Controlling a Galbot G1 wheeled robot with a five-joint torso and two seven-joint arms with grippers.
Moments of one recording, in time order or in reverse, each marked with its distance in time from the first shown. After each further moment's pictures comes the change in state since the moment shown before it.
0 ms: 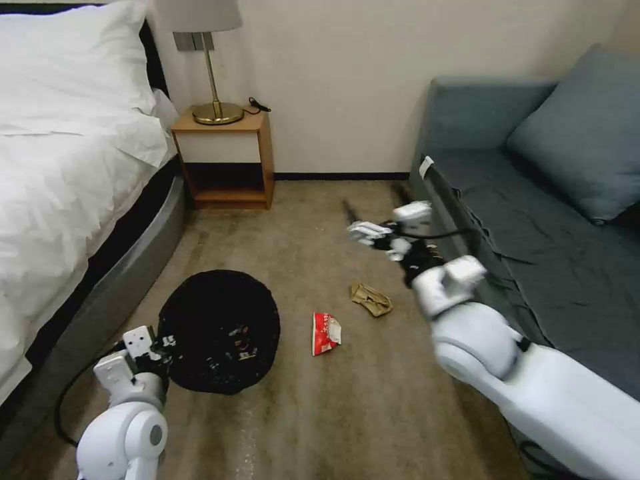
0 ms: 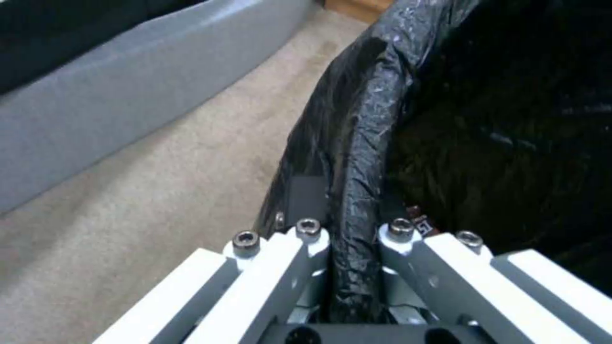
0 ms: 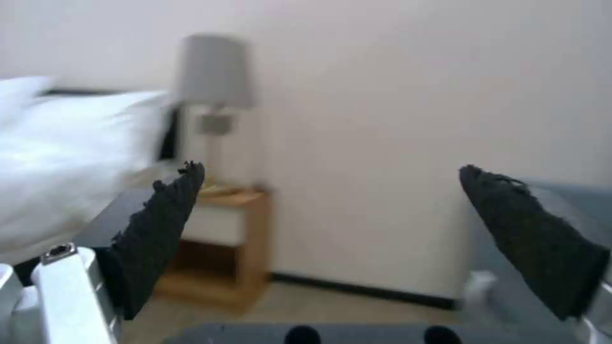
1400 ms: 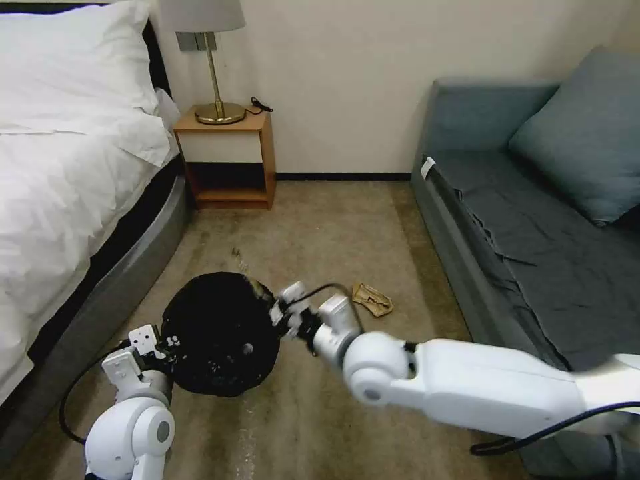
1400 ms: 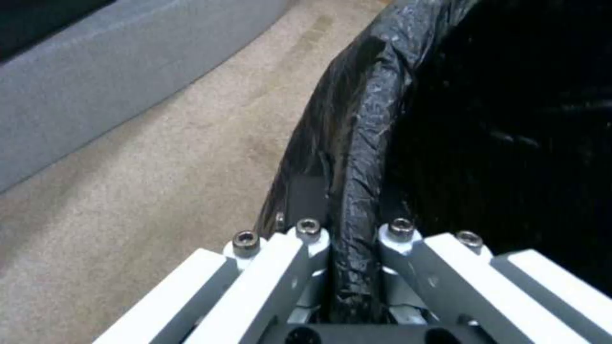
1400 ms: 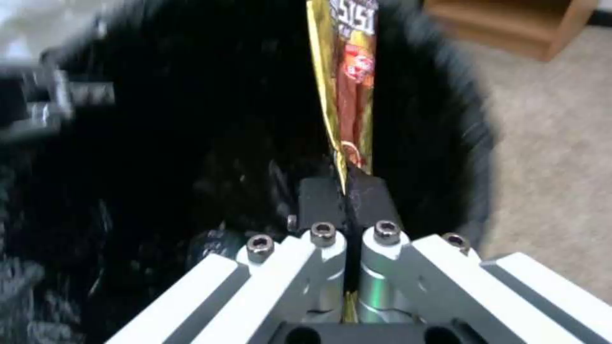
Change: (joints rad) left arm -0.021 -0.003 0.046 -0.001 0.003 0.064 -0.057; right arm 0.880 0.199 -1.236 -0.418 0.657 -0.060 0.073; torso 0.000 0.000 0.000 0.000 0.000
